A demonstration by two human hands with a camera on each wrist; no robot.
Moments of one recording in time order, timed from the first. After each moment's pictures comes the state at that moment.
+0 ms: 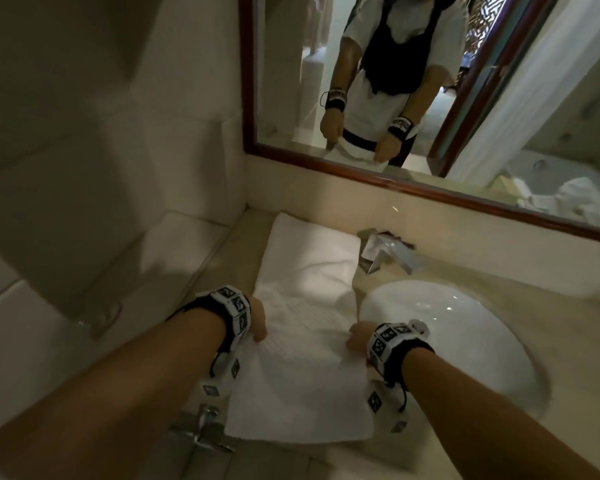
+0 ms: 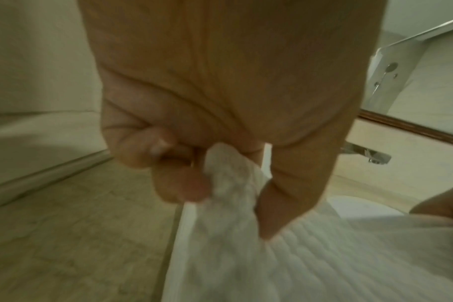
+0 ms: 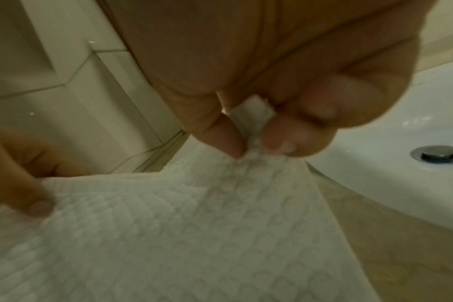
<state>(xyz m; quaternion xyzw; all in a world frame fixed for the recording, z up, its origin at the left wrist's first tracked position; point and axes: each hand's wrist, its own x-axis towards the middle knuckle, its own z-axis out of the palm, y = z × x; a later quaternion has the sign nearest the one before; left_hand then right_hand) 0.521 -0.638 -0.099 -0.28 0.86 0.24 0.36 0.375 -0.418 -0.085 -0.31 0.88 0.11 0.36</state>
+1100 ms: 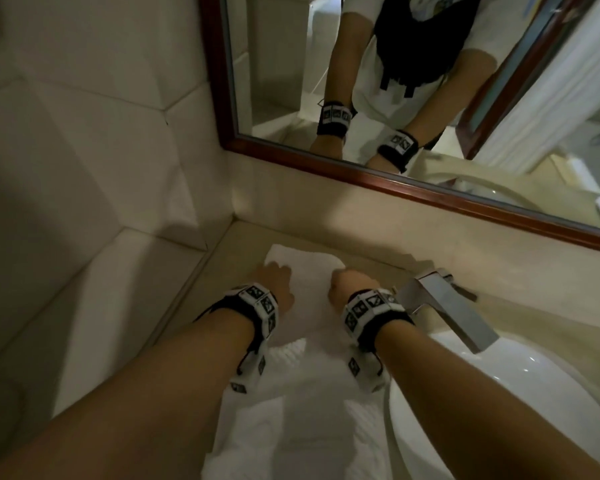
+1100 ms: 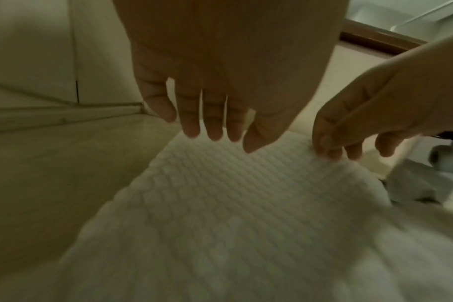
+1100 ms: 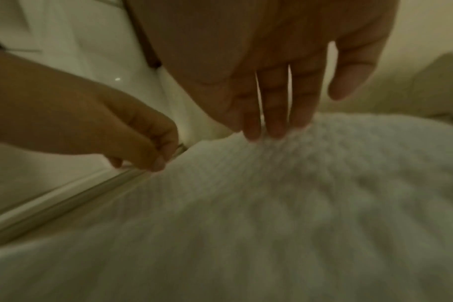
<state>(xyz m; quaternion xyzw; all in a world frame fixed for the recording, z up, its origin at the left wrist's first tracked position) 0.345 -0.736 -0.145 -0.32 0.91 0.18 0.20 0.230 -0.612 -0.121 -0.39 0.89 0.04 0.23</state>
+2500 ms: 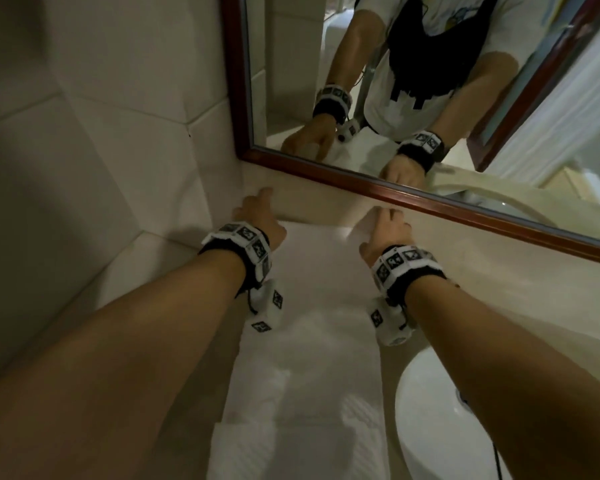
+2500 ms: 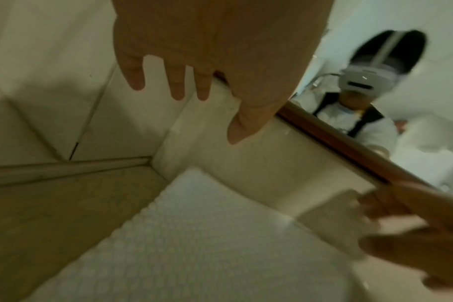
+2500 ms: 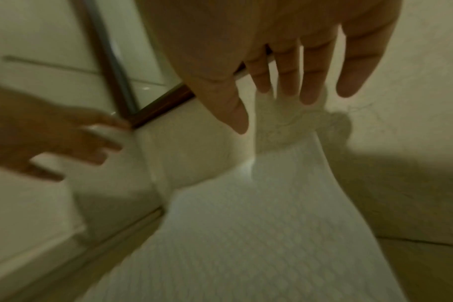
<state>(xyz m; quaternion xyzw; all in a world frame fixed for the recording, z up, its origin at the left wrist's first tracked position) 0.334 -0.799 -0.062 -0.46 0.84 0.28 -0.05 0.181 -0.635 -0.055 -0.32 0.94 -0.10 0.06</state>
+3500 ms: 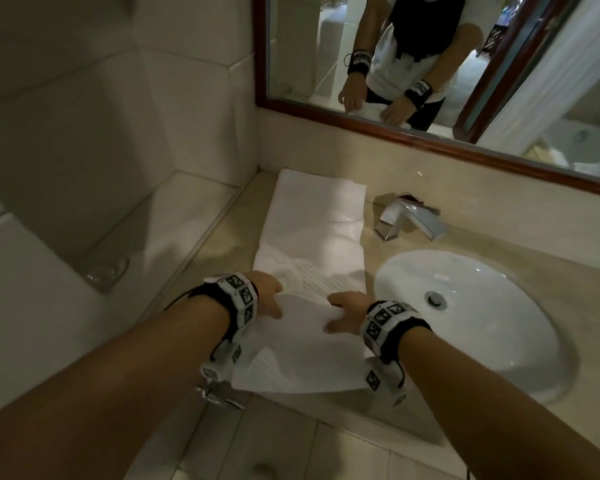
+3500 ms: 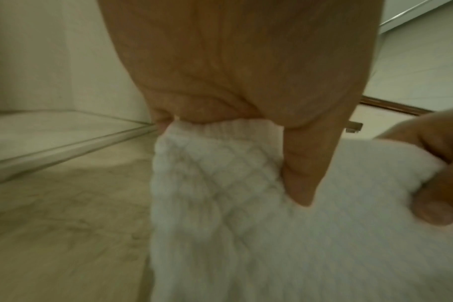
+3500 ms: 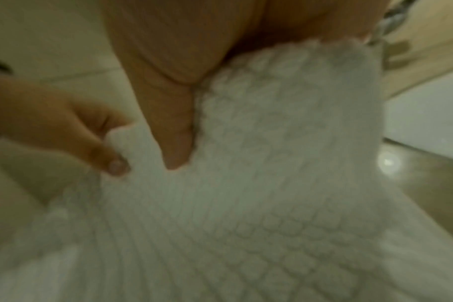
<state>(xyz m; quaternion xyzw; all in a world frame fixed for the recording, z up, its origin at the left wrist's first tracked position) 0.540 -0.589 -0.093 -0.24 0.91 0.15 0.30 0.408 -0.431 -0.099 -0.42 0.83 0.03 0.37</state>
